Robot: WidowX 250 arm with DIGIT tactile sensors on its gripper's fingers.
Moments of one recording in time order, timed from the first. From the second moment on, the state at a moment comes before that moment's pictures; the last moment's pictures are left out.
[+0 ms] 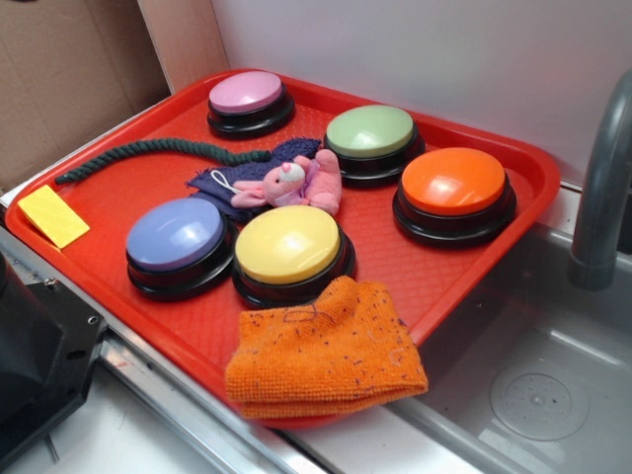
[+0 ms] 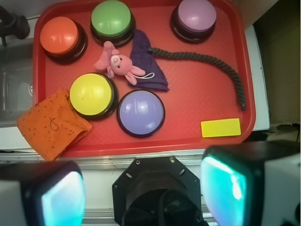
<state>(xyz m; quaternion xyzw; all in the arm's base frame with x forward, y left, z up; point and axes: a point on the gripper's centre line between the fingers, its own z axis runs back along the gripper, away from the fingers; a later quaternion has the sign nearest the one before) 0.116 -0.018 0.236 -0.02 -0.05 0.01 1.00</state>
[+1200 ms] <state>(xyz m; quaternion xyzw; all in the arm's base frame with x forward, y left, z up) 0.194 0.010 0.177 -0.07 -0.04 0.24 0.97</state>
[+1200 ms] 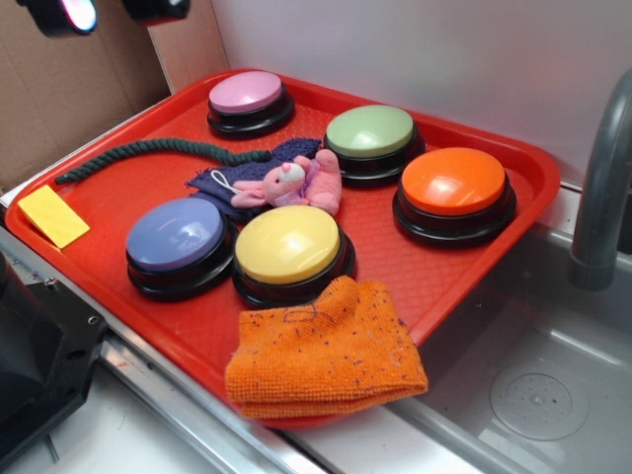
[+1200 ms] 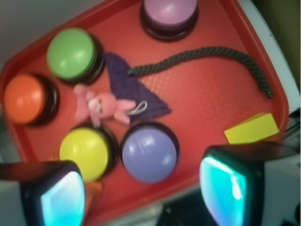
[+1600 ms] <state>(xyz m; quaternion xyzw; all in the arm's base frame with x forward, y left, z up) 0.226 0.036 0.137 -0.06 -0.04 0.38 0.92</state>
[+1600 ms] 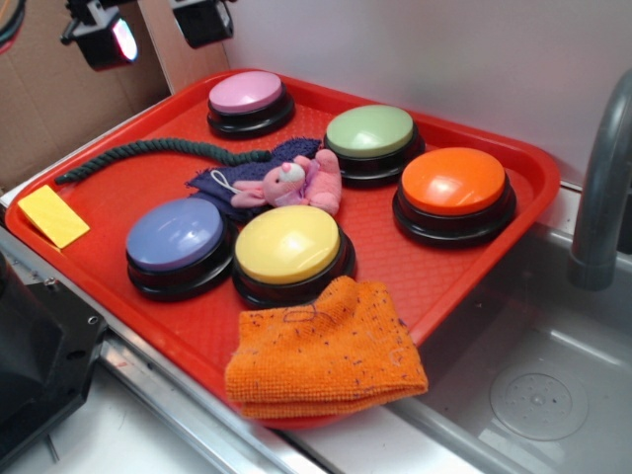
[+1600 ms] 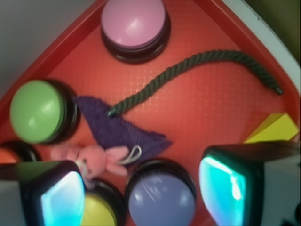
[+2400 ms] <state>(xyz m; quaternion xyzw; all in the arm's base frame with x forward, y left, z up) 0.257 0.071 0.050 -0.04 -0.06 0.52 0.85</state>
